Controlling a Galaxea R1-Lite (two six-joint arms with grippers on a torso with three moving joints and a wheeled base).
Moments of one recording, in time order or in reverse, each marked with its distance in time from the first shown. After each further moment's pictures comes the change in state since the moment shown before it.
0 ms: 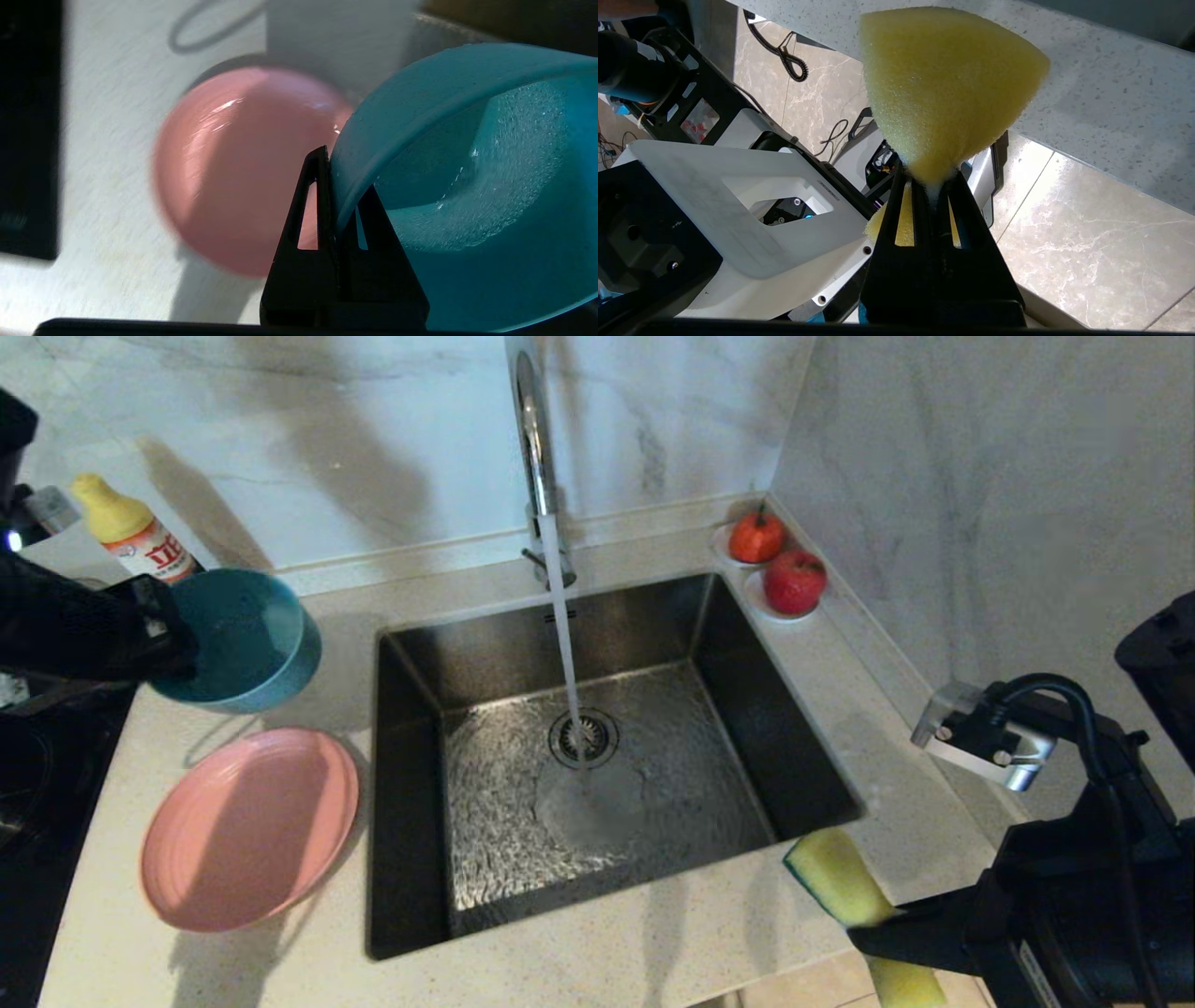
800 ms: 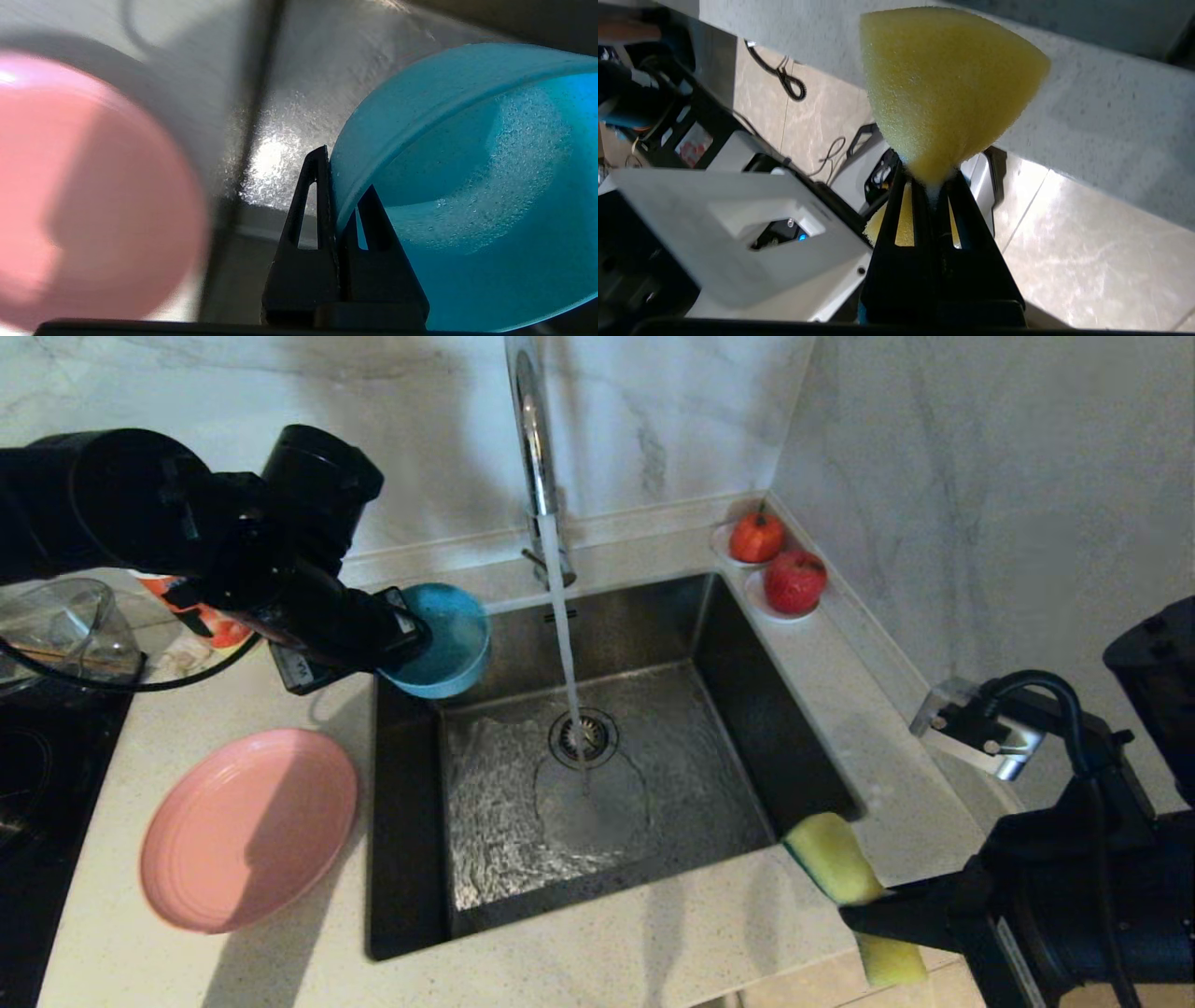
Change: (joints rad) left arm -0.329 0.341 -0.255 -0.001 0.187 -0.280; right arm -0.050 -0.003 0.068 -0.108 0.011 -0.004
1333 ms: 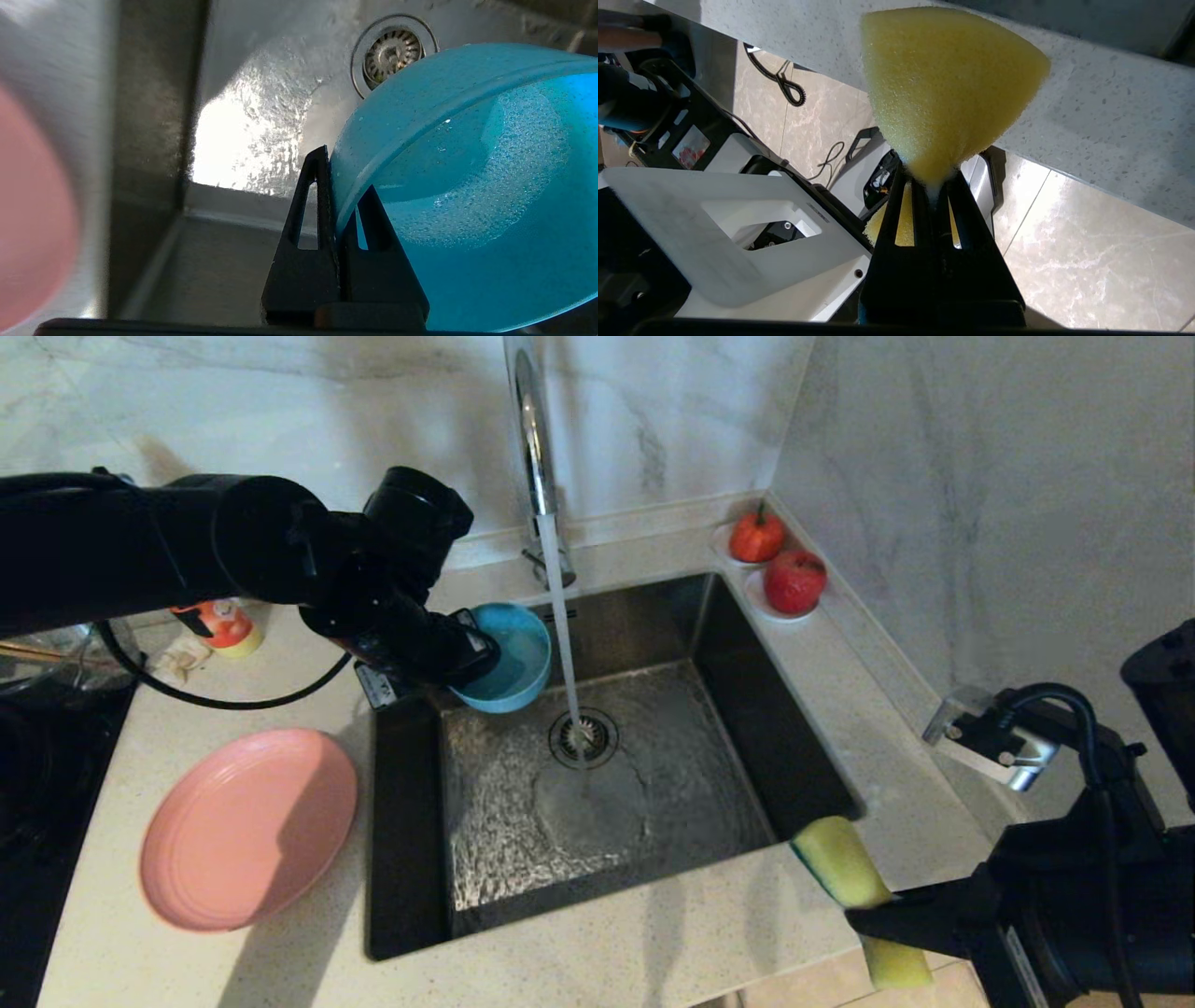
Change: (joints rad) left arm -0.104 0.097 -0.035 -0.030 0.000 -0.102; right arm -0.009 -0.027 0.047 -0.037 -0.001 -0.002
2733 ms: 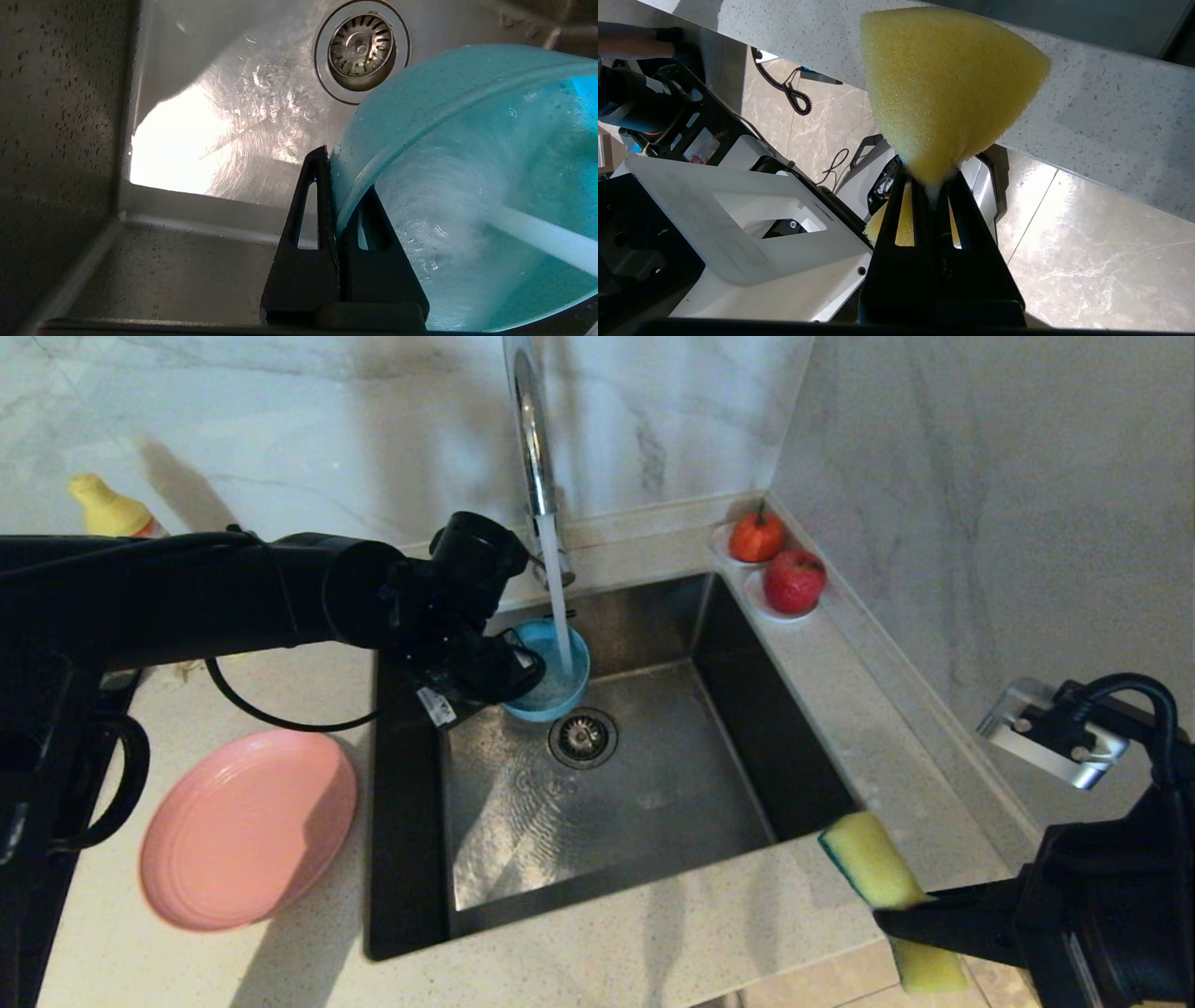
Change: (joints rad) left arm -0.052 0.087 0.019 -0.129 0.002 -0.084; right arm -0.016 -0.060 0.019 0.003 0.019 -0.001
